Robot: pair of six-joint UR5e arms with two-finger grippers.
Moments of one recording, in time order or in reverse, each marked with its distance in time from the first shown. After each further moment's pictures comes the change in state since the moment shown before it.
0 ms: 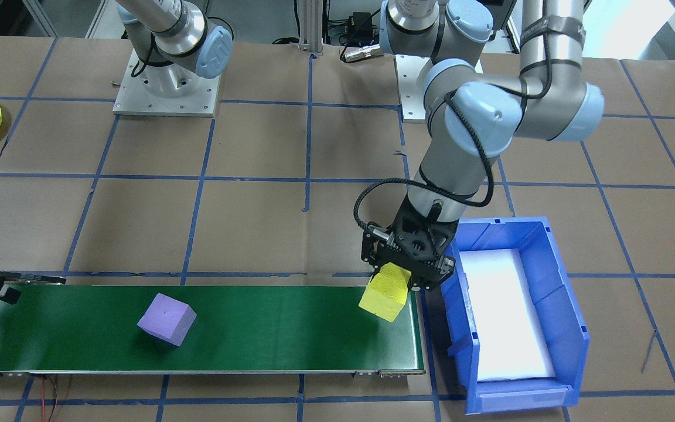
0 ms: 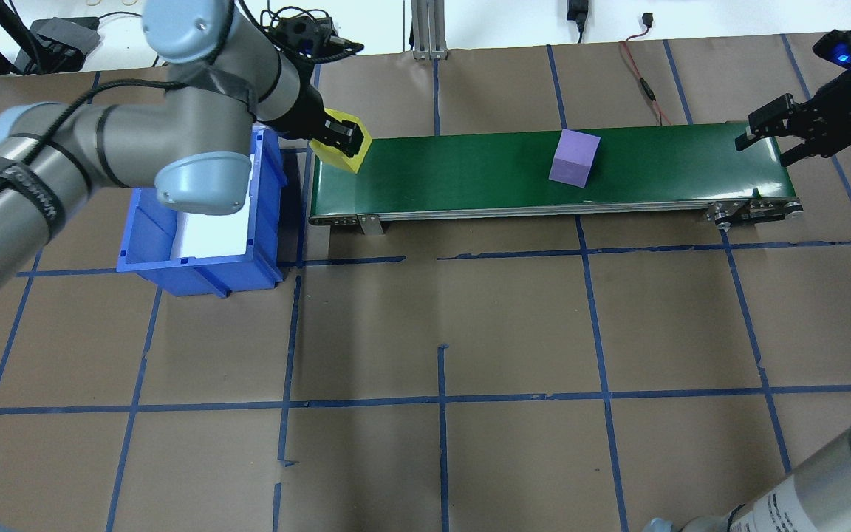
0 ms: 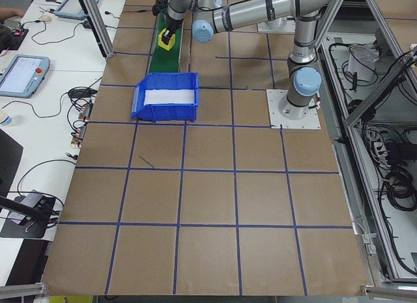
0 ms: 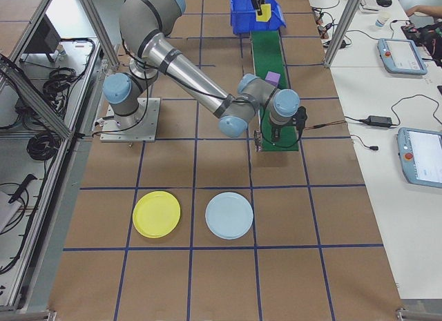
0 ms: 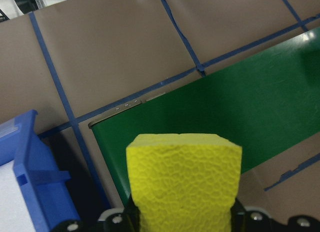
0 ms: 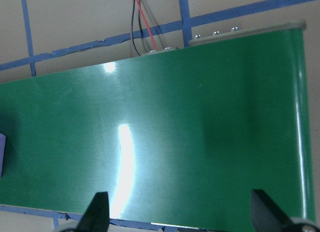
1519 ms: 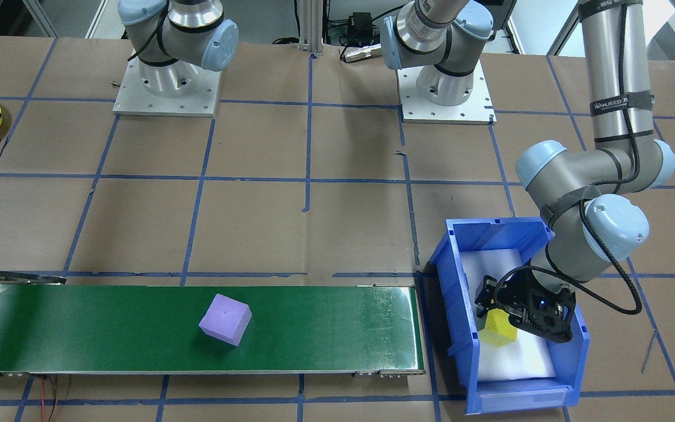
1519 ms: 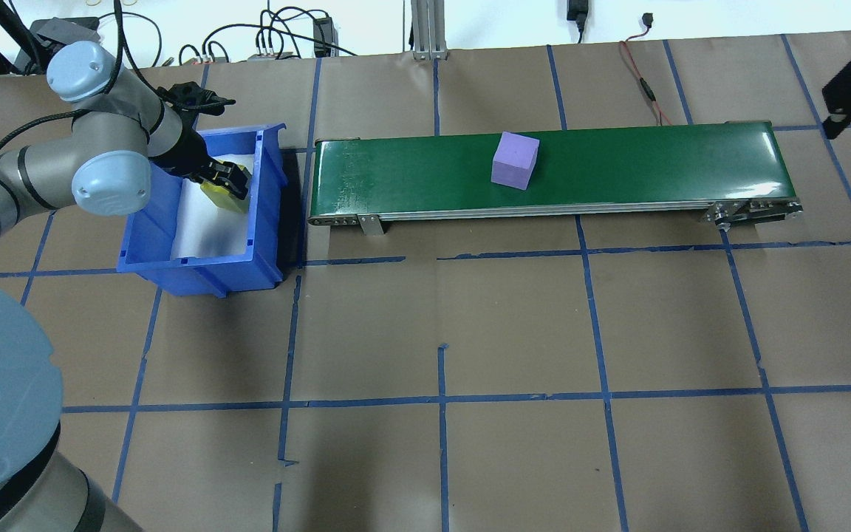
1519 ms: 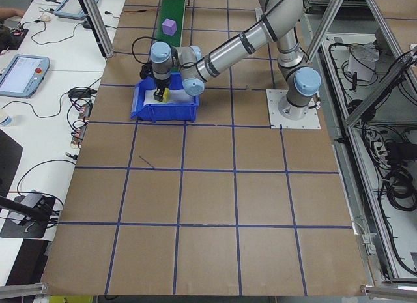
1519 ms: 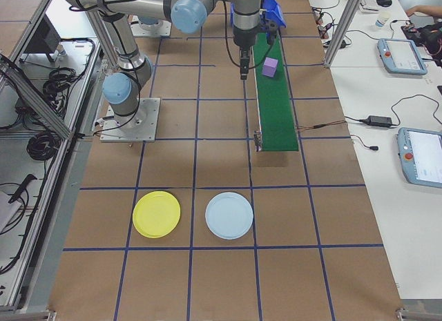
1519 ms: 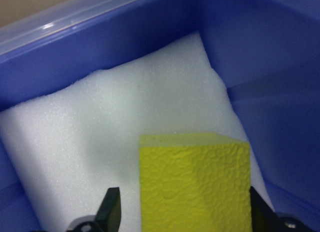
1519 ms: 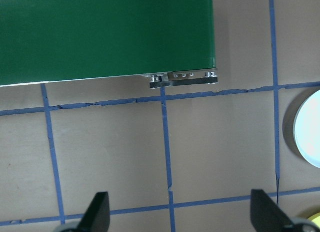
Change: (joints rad) left arm 0.337 -0.136 0.000 -0.066 0.009 0.275; right arm 0.088 -0.465 0.003 0.300 -0.398 0.086
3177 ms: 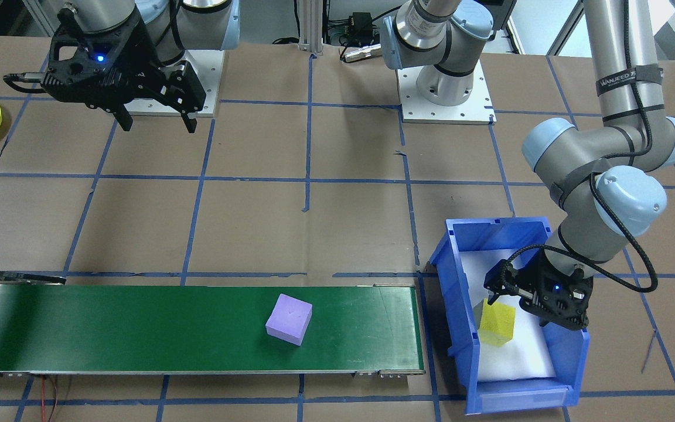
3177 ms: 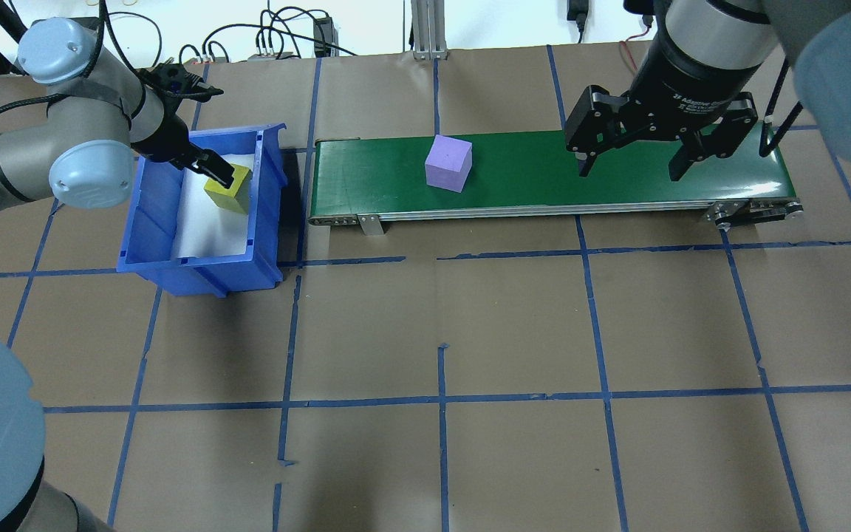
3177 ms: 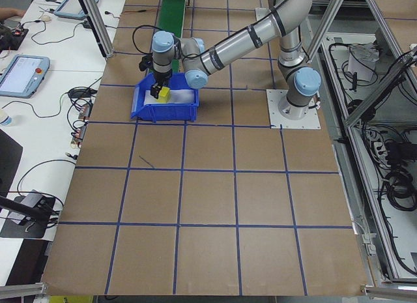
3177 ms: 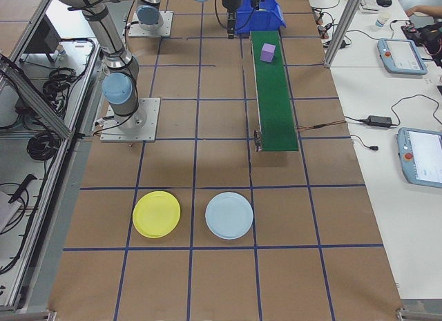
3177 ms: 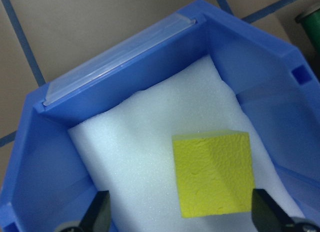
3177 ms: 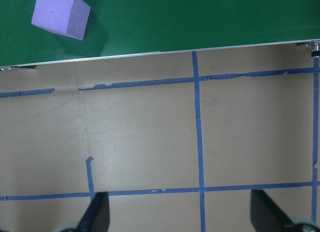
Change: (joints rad) left arm 0.000 0.066 -0.004 -0.009 0.048 0.085; right arm 0.502 -0.057 0.040 0.022 0.080 0.488
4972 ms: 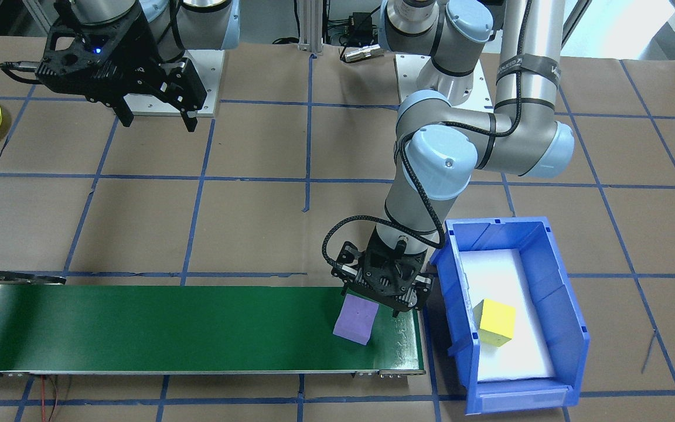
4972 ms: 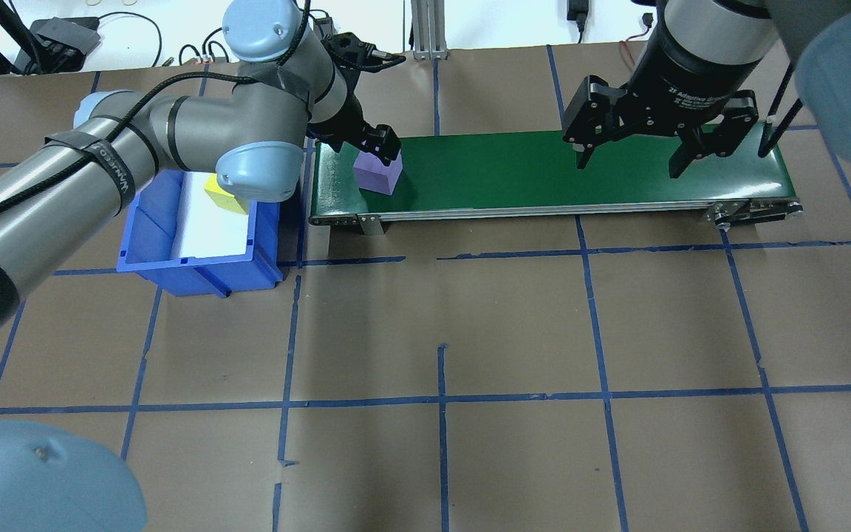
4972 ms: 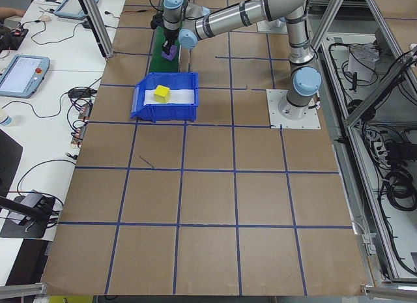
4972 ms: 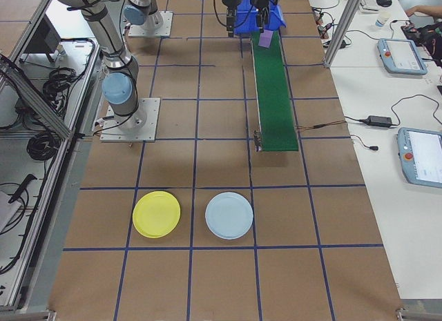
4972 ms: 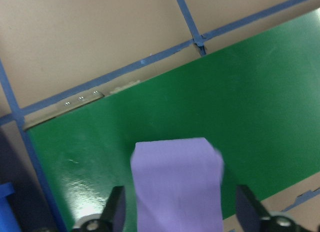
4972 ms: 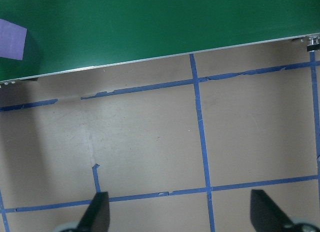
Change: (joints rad) left arm -0.383 -0.005 0.111 0.020 -0.004 -0.439; right arm 0.010 -0.005 -0.007 -0.005 0.000 0.076
